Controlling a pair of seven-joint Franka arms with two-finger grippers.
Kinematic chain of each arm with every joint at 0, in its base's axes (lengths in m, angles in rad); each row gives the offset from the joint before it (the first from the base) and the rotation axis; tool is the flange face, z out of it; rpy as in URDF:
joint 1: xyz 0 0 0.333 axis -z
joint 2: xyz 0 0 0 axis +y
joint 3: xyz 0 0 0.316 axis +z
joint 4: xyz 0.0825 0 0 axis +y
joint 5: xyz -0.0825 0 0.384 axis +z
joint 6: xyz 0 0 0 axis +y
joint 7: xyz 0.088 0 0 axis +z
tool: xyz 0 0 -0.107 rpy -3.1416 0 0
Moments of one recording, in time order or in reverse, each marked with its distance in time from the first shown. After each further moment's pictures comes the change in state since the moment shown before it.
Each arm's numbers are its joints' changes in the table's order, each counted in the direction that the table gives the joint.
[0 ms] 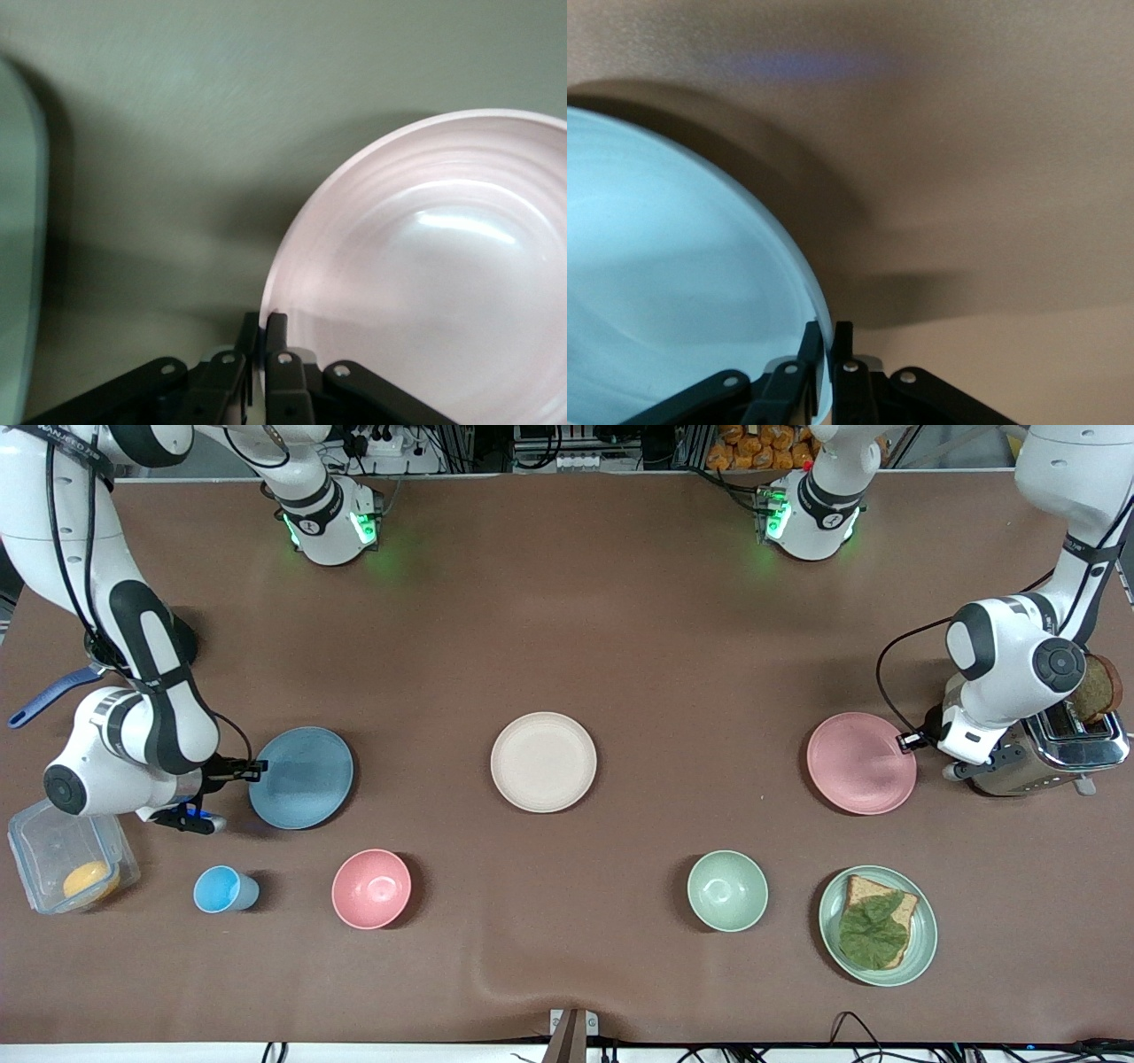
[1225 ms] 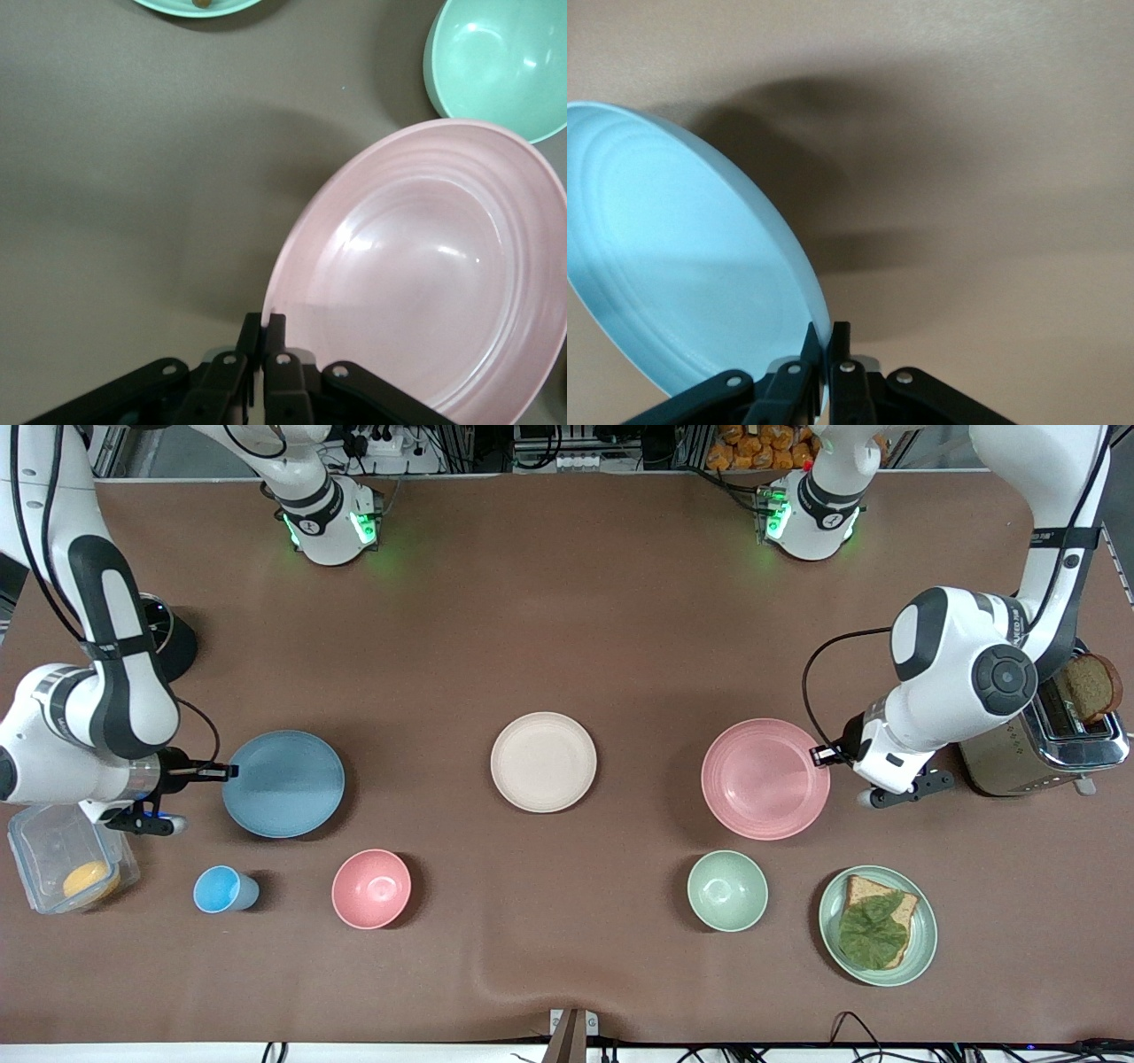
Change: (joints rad) left arm 0.172 -0.034 -0.198 -0.355 -0.097 0.458 0.283; right arm 0.010 -0.134 -0.001 -0.028 0.001 0.060 0.068
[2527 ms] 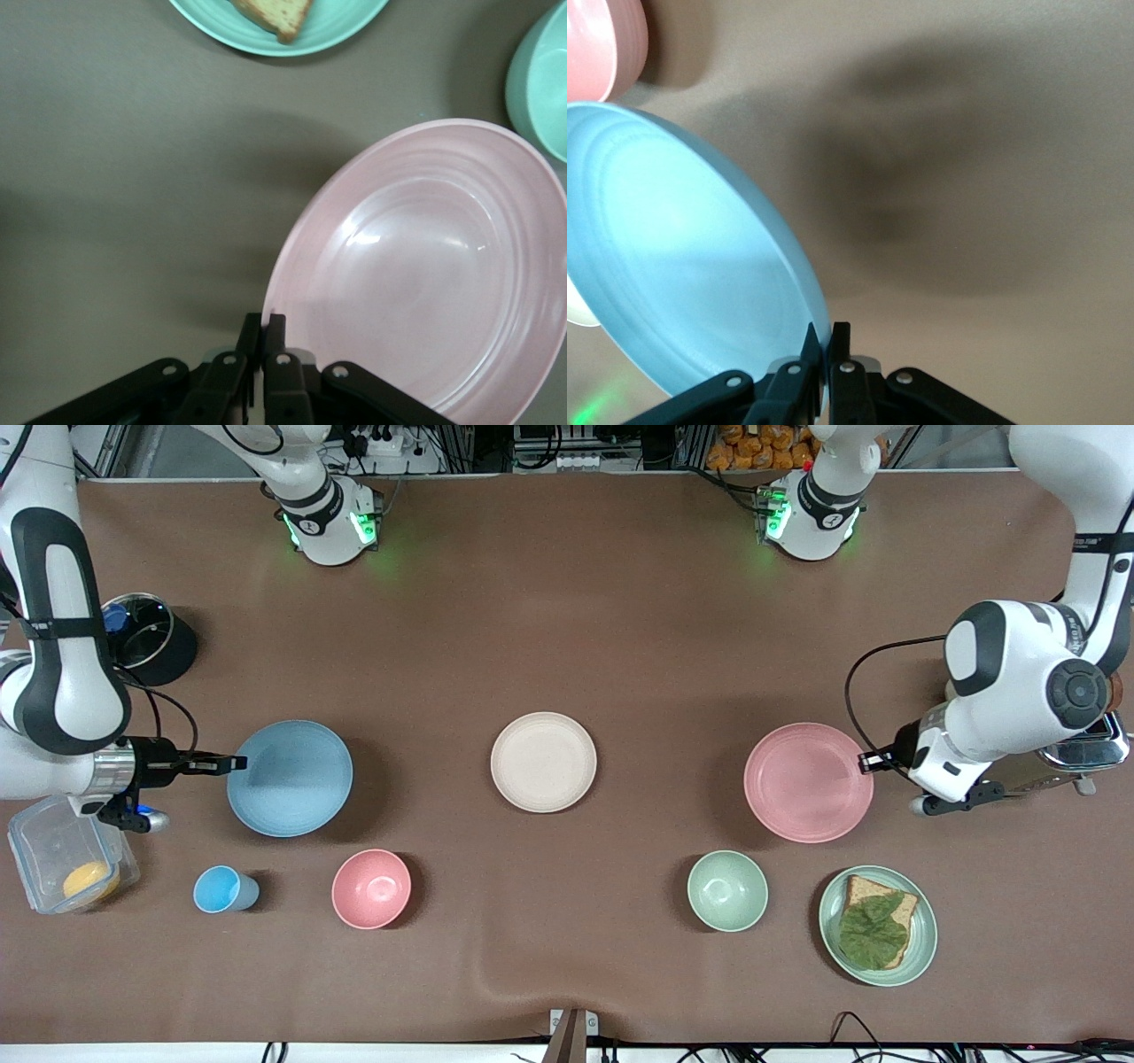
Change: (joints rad) left arm -0.172 0.020 -0.016 -0.003 0.009 0.000 -0.221; right arm 0.023 -0.029 0.019 -0.061 0.208 0.164 0.008
